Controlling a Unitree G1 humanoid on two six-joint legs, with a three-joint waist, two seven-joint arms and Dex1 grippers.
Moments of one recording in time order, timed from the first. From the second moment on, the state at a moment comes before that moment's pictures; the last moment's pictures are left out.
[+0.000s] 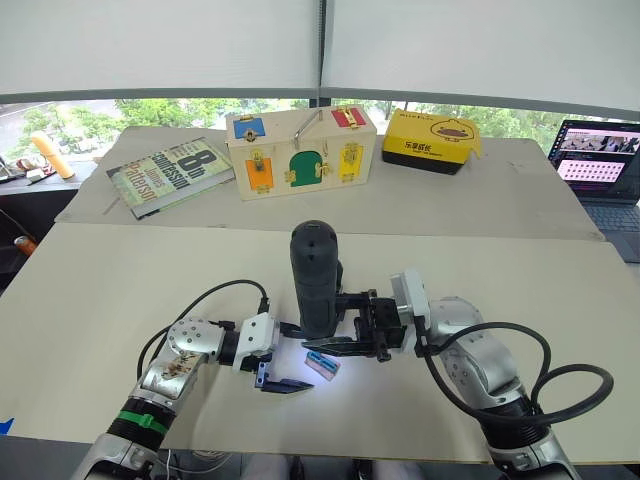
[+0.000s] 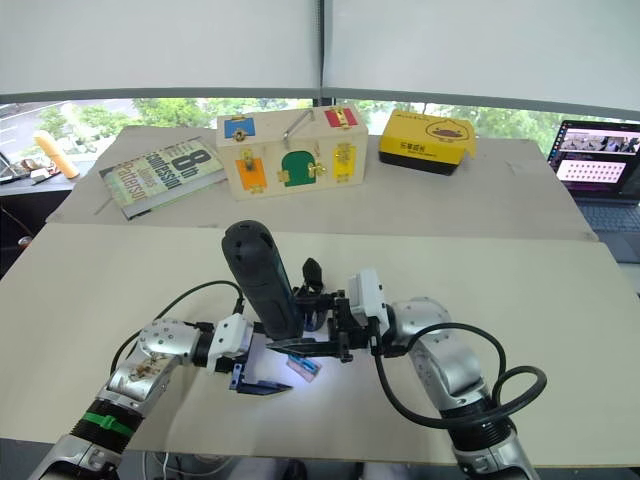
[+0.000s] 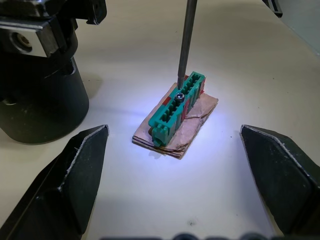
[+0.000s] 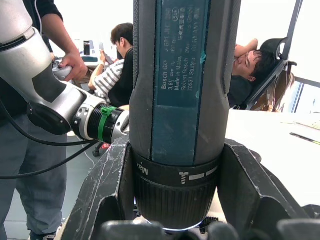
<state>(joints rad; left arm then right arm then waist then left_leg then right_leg) -0.26 0.54 -0.26 0.13 -0.20 -0.09 -1.34 -0.32 -0.35 0.23 -0.25 0.51 0.16 1.20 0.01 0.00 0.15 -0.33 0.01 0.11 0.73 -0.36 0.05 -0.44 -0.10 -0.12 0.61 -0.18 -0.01</state>
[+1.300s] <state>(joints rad) -0.25 0.54 -0.26 0.12 -0.20 -0.08 -1.32 -0.32 -0.35 0.23 -0.23 0.49 0.14 1.20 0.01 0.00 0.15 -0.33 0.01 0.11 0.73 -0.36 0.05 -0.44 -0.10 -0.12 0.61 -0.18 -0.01</state>
